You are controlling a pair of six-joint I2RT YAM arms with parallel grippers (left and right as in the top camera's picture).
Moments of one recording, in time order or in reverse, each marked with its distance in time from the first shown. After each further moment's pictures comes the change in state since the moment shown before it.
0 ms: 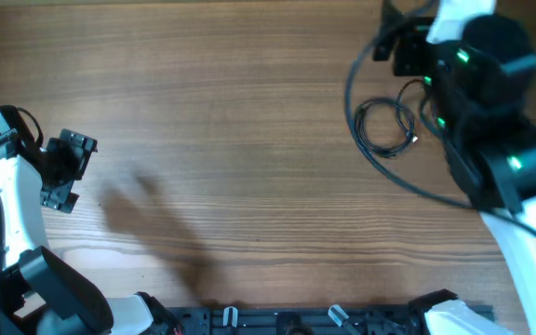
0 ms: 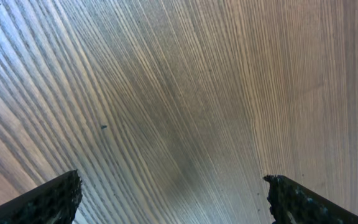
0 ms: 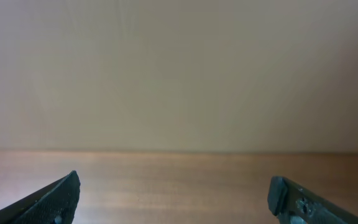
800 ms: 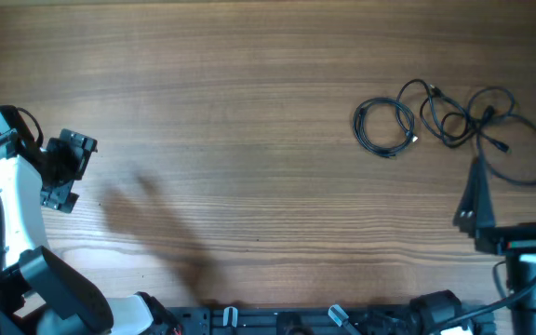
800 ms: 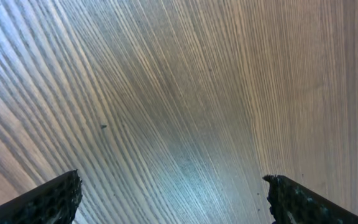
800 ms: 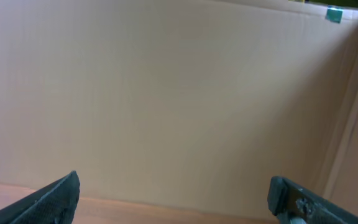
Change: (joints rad) left arm 0.000 0.000 0.000 -0.001 0.000 0.000; right arm -0.102 -0.924 -0.550 0.071 -0.132 -0.261
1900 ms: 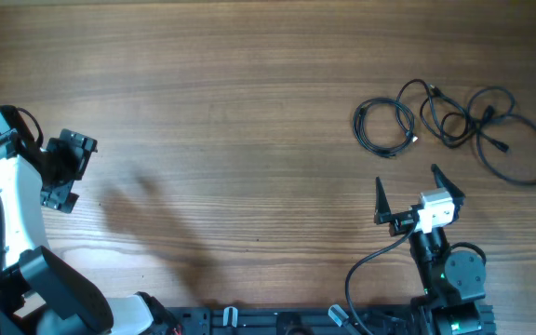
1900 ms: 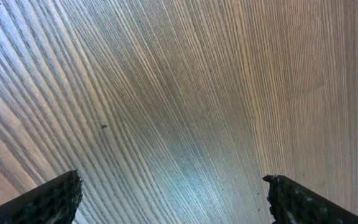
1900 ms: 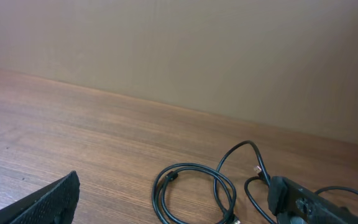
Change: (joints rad) left arm 0.000 0.000 0.000 0.001 0.000 0.000; right arm -0.038 -0.314 -0.948 0.402 -0.161 0.021
